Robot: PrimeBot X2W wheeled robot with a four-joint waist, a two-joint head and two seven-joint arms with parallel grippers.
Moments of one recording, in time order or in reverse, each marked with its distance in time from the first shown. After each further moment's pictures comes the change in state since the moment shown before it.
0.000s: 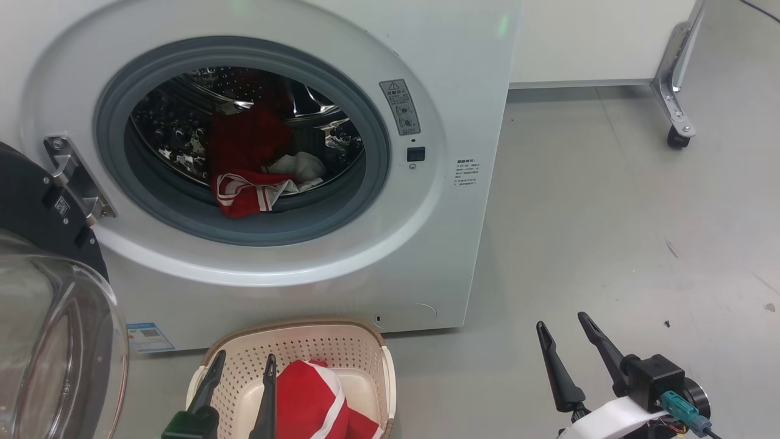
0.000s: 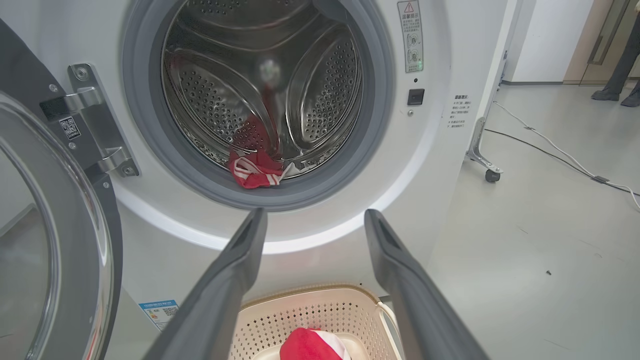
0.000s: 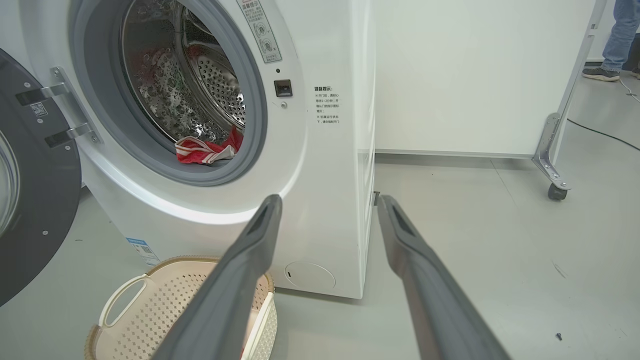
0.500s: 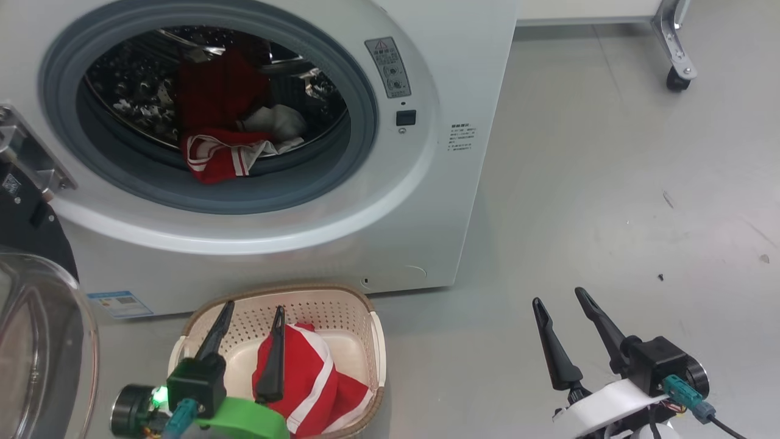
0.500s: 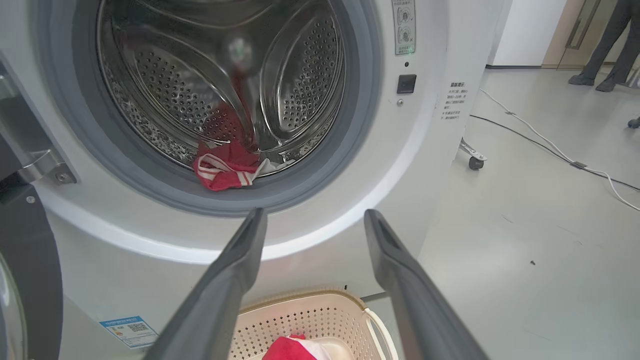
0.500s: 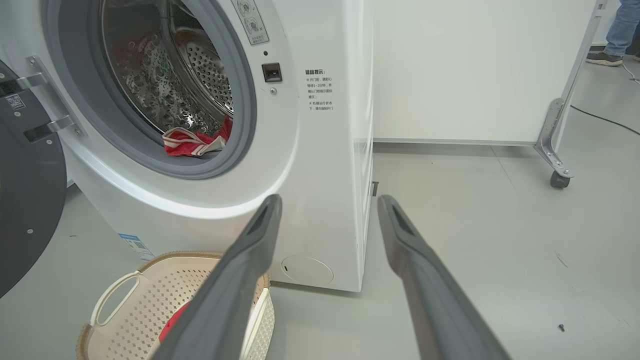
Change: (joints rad) left arm -0.113 0.002 -0.018 -0.005 -0.005 -0.012 0.056; right arm -0.022 0.000 0.007 -0.056 -0.002 0.001 0.000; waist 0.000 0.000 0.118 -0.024
